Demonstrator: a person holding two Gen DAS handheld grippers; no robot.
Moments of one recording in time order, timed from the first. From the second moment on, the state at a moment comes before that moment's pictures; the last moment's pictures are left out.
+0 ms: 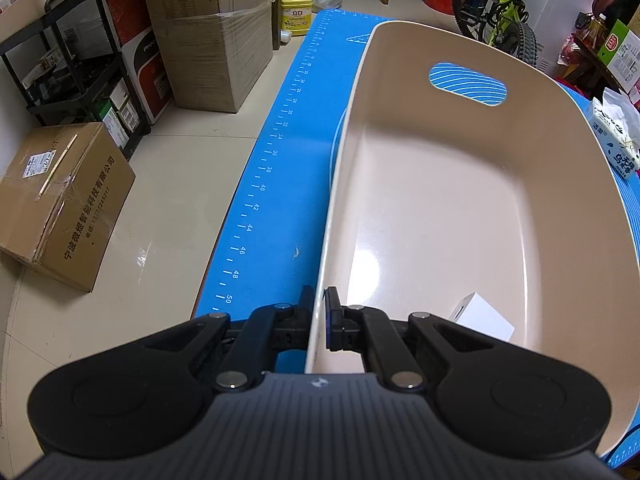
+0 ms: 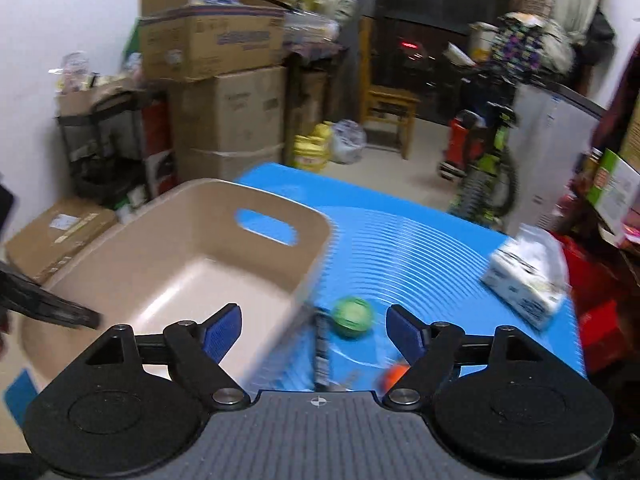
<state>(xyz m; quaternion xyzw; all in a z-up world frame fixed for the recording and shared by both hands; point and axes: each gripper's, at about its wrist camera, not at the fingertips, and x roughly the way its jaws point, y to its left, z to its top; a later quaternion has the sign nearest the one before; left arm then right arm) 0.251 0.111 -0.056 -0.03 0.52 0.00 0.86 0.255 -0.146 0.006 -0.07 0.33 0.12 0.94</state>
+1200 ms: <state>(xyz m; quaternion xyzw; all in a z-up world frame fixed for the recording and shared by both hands) 0.251 0.110 -0.056 -0.03 0.52 0.00 0.86 0.293 -0.156 -0.096 -0.16 0.45 0.11 0.87</state>
